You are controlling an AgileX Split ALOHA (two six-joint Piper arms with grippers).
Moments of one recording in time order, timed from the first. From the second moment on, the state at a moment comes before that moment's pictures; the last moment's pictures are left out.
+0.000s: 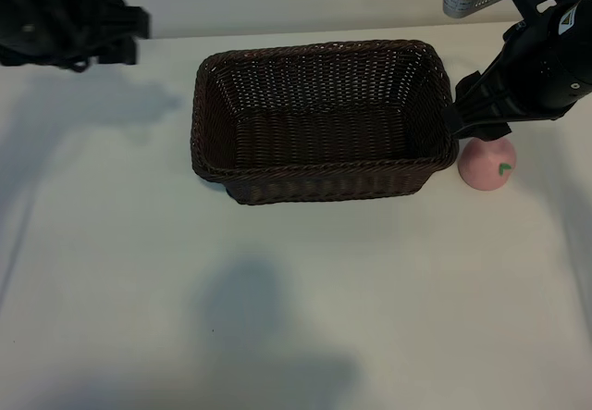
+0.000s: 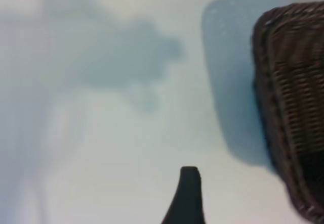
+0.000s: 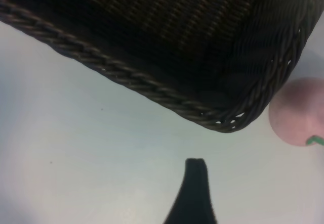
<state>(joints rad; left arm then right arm) -0.26 1.52 -1.33 0.05 0.82 -0.21 0.24 1.49 -1.19 0.15 0.87 -0.17</state>
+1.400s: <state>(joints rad) -0.17 0.23 -0.61 0.02 1.07 -0.06 0.24 1.49 -1.19 0.15 0.87 -0.17</state>
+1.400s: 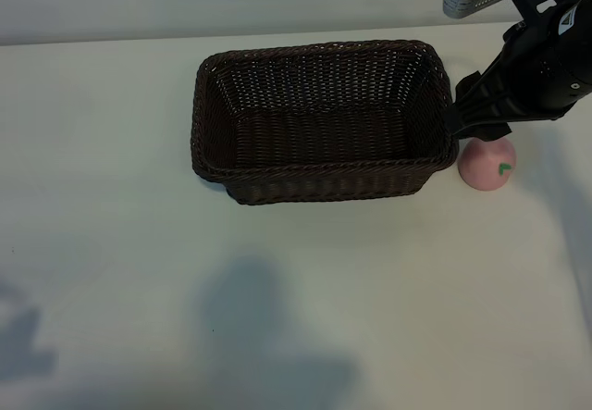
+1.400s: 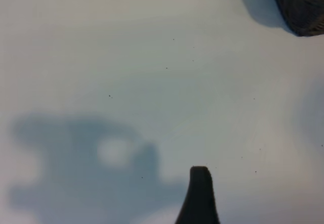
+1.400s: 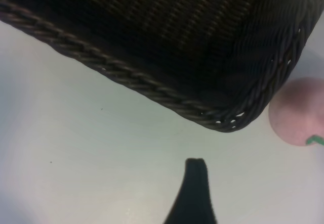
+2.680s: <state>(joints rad) -0.17 -0.01 -0.50 0.05 1.09 -0.03 0.21 1.61 -1.19 -0.06 0.89 -0.07</state>
